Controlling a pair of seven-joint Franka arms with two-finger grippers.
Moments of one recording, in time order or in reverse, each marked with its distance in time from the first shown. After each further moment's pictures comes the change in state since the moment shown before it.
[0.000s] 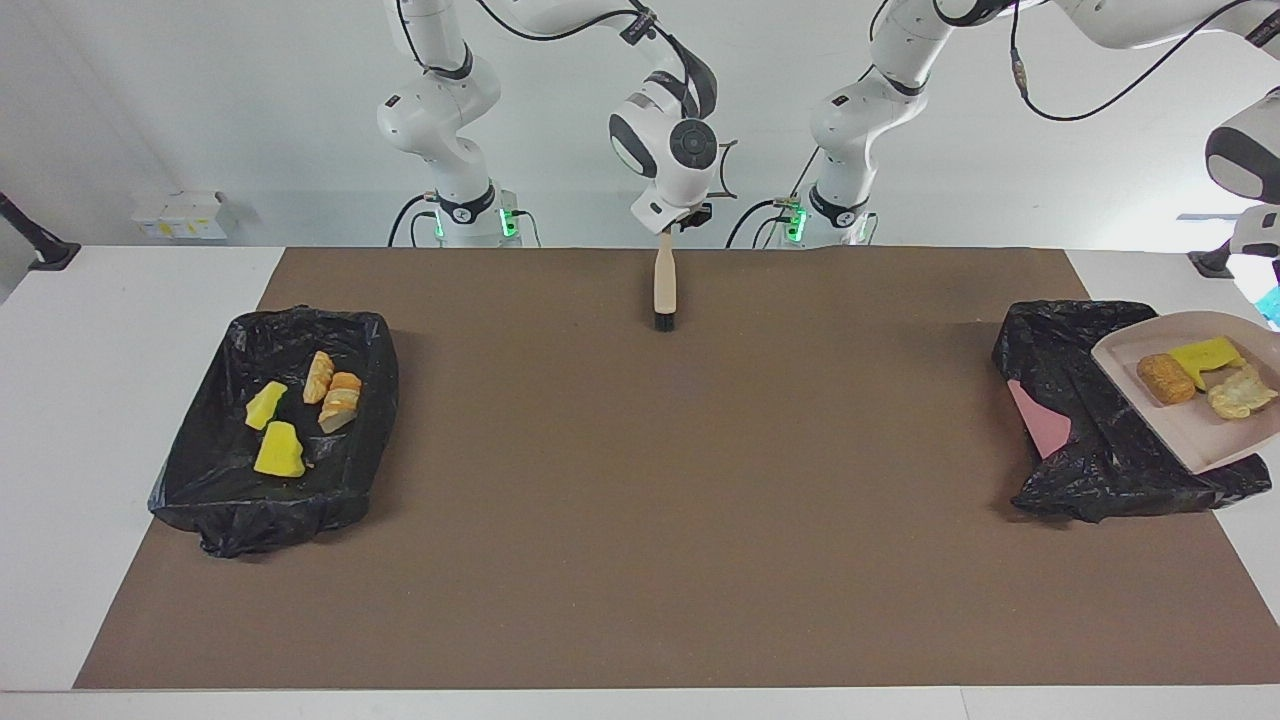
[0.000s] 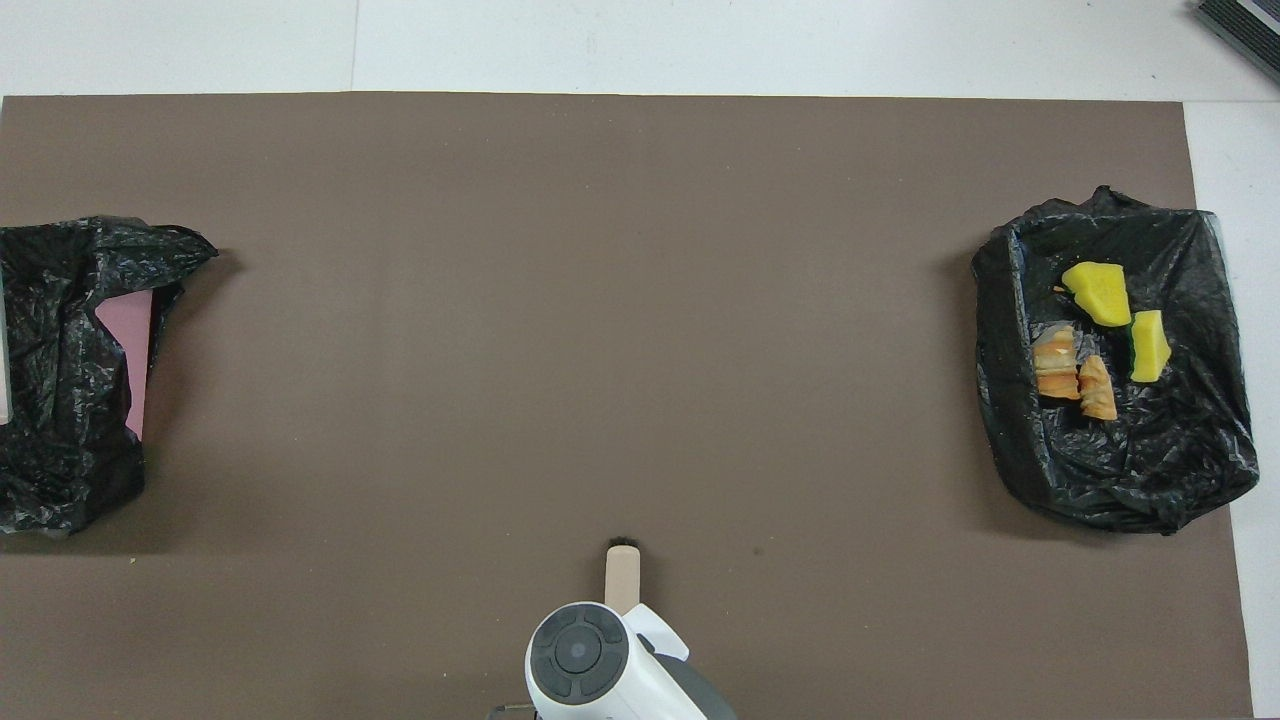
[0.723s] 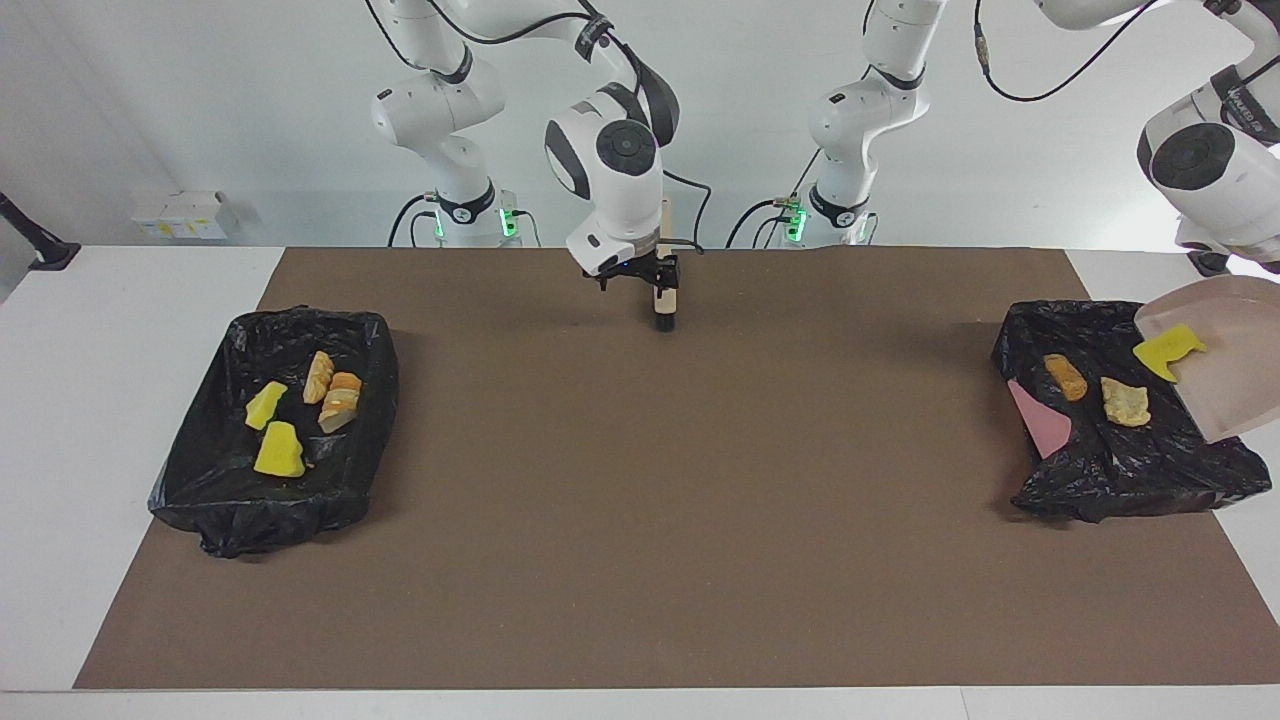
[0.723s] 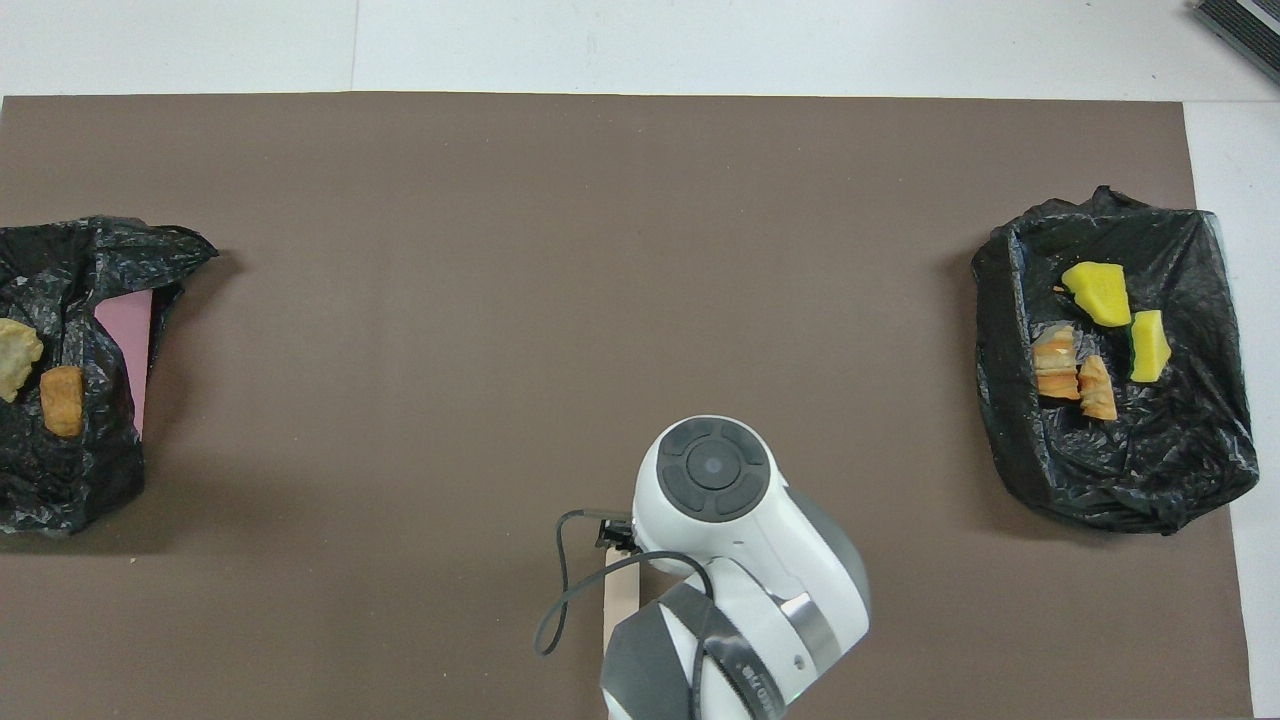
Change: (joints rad) left arm -0.073 -0.150 -0.002 -0.157 0.509 -0.058 -0.180; right arm -0.347 -0.040 -0.014 0.205 -0.300 -0.037 -0.037
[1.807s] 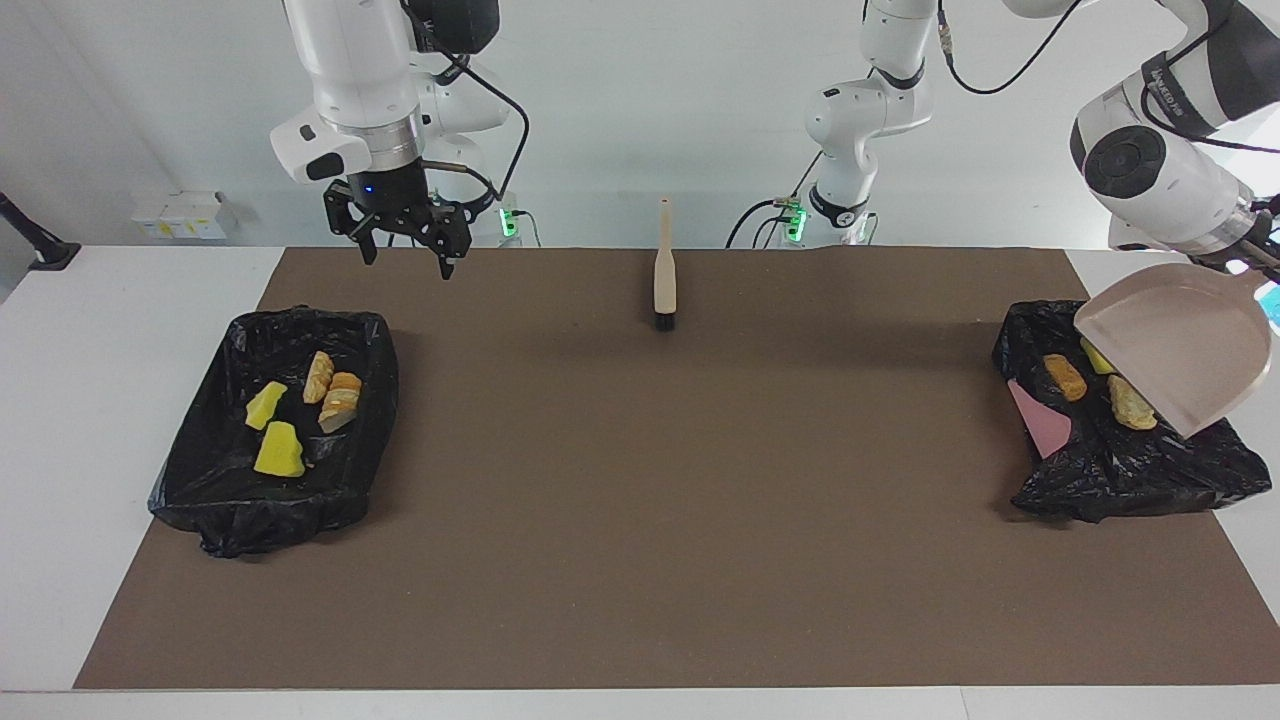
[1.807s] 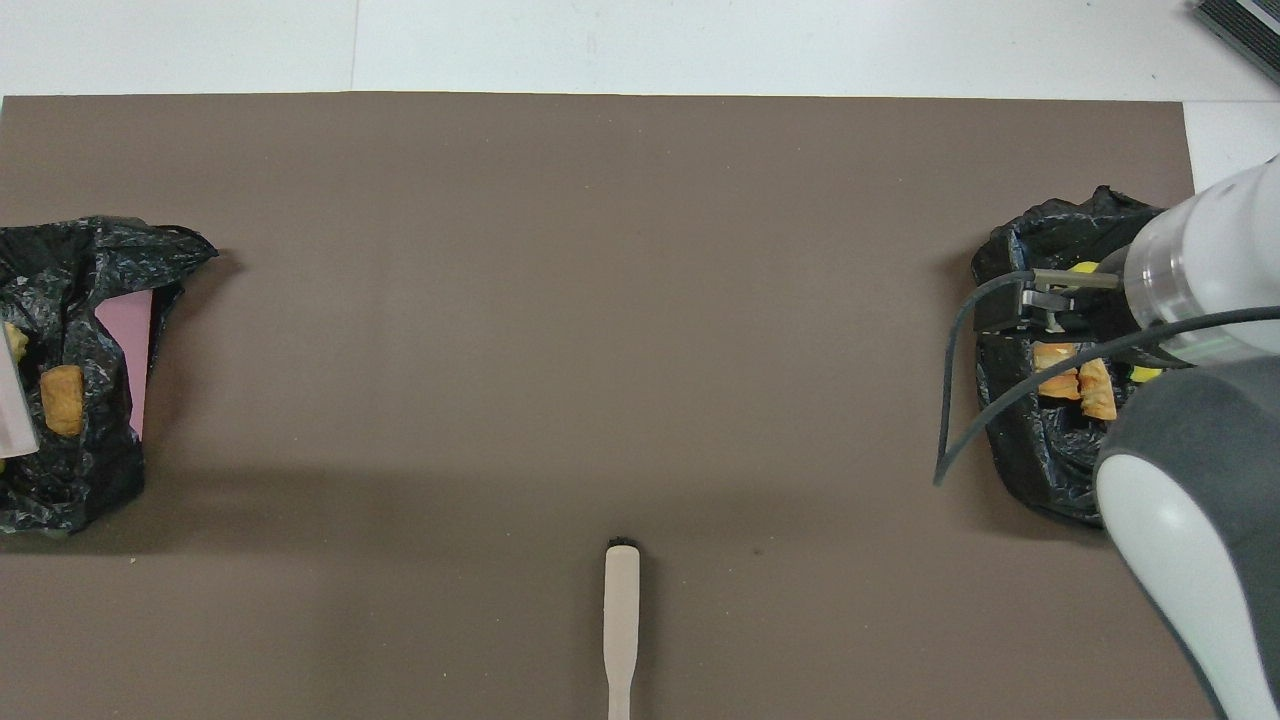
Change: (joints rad) left arm -0.237 -0.053 -0.006 -0.014 -0.155 -0.389 -0.326; right arm -0.391 -0.037 -0.029 0.466 -0.191 -0.390 -0.397
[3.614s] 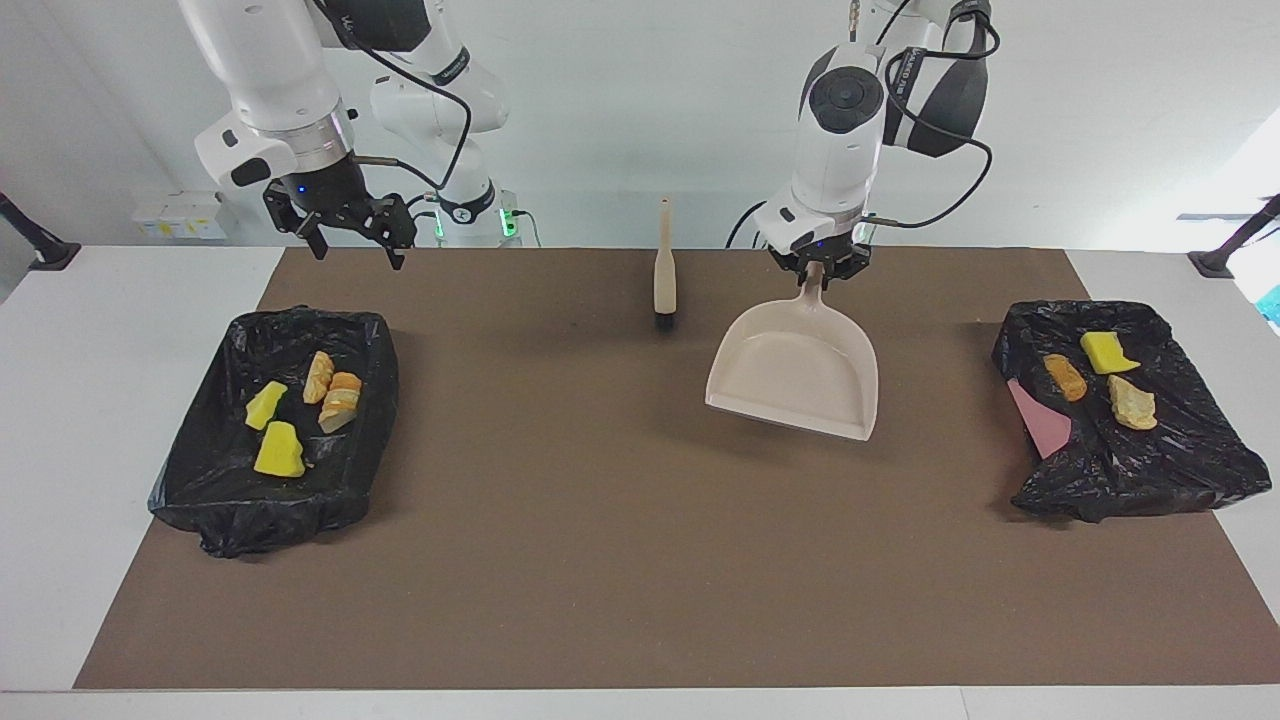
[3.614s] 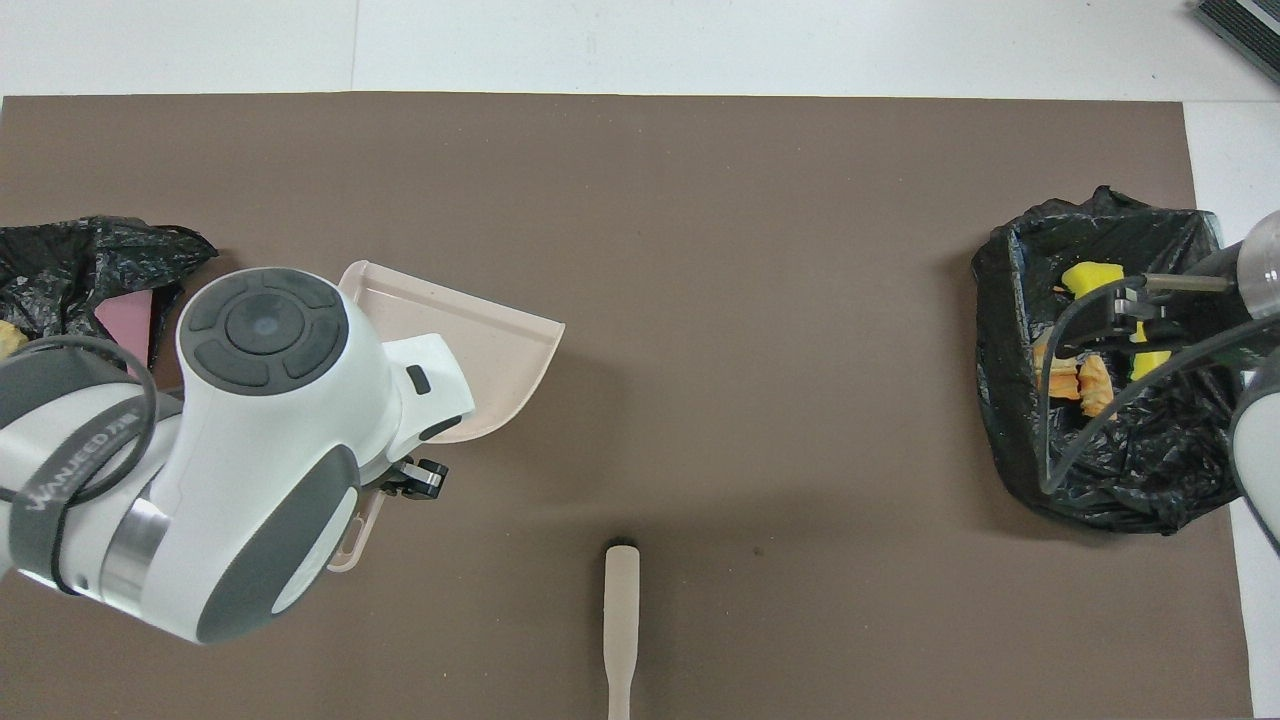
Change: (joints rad) left arm -0.592 -0.015 -0.036 0.000 -1.011 -0.127 -1.273; right arm -0.081 -0.009 -0.032 -0.014 0.058 -0.043 -0.151
